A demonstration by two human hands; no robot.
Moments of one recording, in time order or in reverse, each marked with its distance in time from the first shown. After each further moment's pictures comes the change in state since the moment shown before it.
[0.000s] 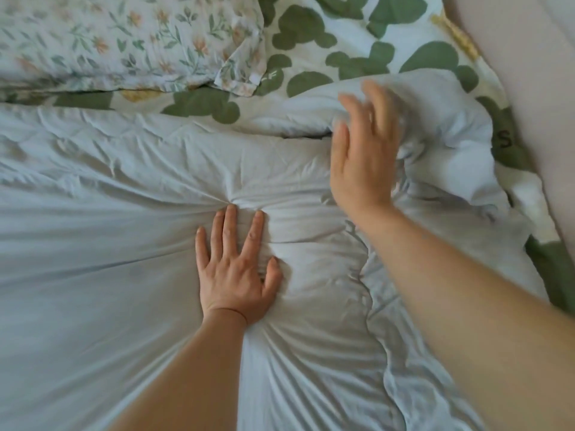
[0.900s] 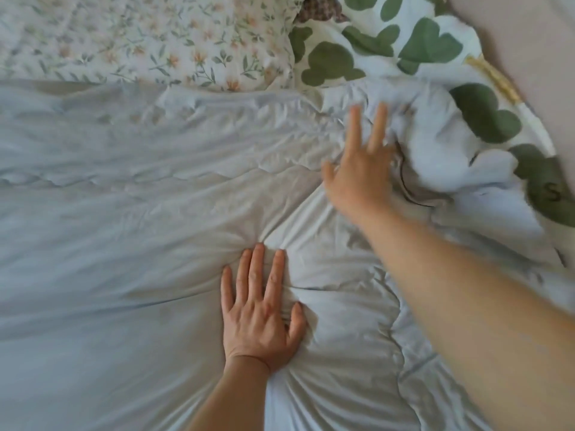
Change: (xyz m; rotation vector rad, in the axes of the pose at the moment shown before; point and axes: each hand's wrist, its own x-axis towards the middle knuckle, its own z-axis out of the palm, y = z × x) left_hand 0.002 -0.002 -0.006 -0.045 -0.054 0.008; right_hand 0.037 -0.005 0.063 -0.141 -0.553 0.230
